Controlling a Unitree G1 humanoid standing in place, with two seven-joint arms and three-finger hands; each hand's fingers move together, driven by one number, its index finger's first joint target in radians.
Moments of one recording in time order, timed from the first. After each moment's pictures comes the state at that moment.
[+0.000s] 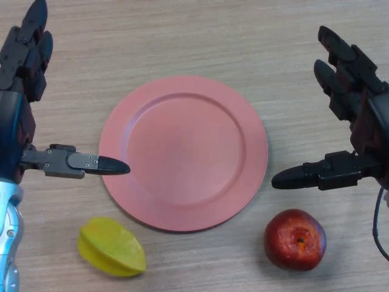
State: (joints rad) left arm -0.13 0.28 0.16 -0.36 -0.05 0.06 -0.08; right arm -0.15 -0.24 -0.04 -0.47 0.04 0.36 0.18
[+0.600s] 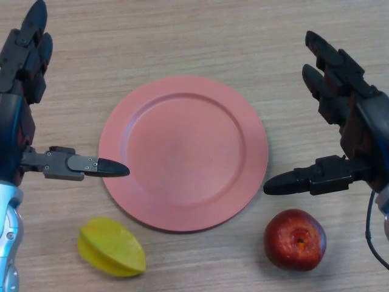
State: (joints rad) left arm -0.12 0.28 0.16 -0.37 -0.05 0.06 -0.08; right arm -0.15 -0.23 0.00 -0.48 0.04 0.36 0.18
